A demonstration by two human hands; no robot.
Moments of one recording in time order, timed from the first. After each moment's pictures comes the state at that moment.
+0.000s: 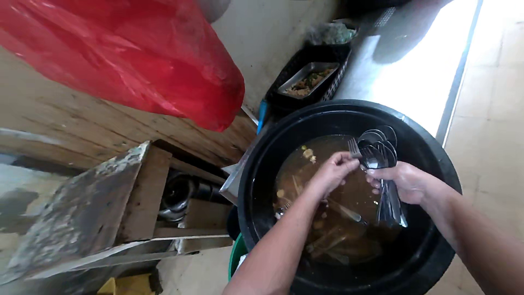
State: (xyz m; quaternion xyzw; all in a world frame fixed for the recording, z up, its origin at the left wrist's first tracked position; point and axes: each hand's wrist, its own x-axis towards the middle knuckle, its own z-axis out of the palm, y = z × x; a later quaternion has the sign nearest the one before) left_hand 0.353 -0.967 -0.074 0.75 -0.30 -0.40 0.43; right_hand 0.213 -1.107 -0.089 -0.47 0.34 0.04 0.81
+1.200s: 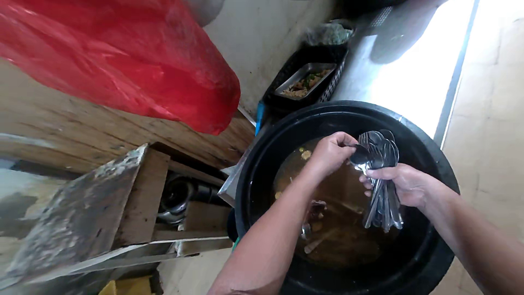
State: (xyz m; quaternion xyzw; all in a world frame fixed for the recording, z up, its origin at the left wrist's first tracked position) left_hand 0.368 -0.997 -0.033 0.75 -0.36 -0.34 0.43; right_hand 0.213 -1.110 -0.090 -0.41 0.35 0.04 0.84
